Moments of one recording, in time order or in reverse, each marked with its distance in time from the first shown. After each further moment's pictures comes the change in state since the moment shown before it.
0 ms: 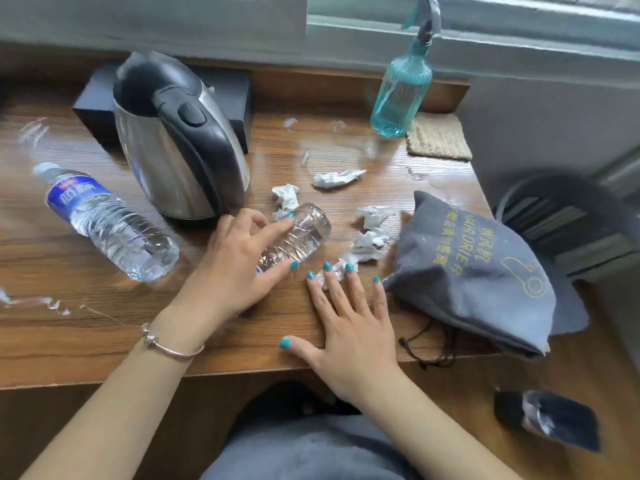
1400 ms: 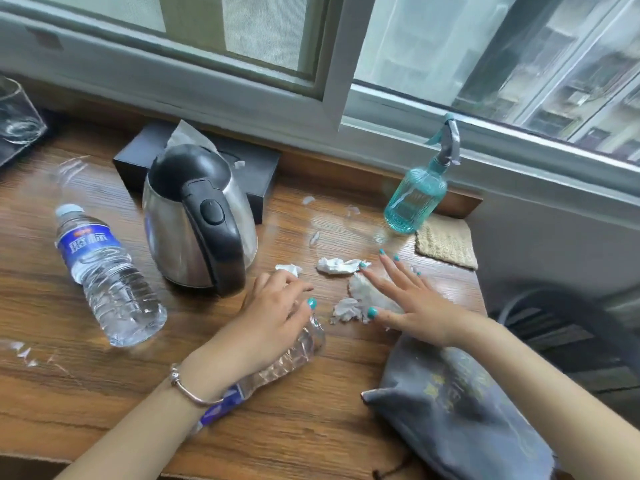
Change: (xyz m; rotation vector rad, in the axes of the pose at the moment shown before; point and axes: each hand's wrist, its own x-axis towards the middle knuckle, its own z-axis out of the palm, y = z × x) left_hand 0.058 0.035 0.003 -0.328 -0.181 -0.234; right_hand 0.152 0.145 -0.114 -0.034 -0.338 -0.302
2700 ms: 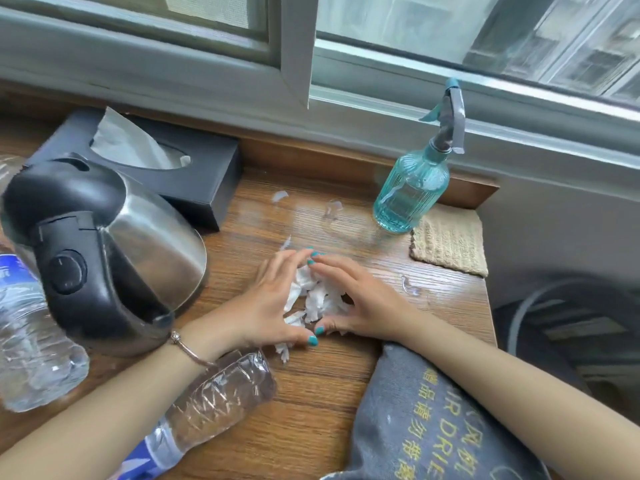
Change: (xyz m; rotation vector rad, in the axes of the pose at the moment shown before) left_hand 0.107 -0.017 0.033 0.074 -0.248 0.032; right_hand 0.106 0.043 0.036 0.323 0.486 -0.603
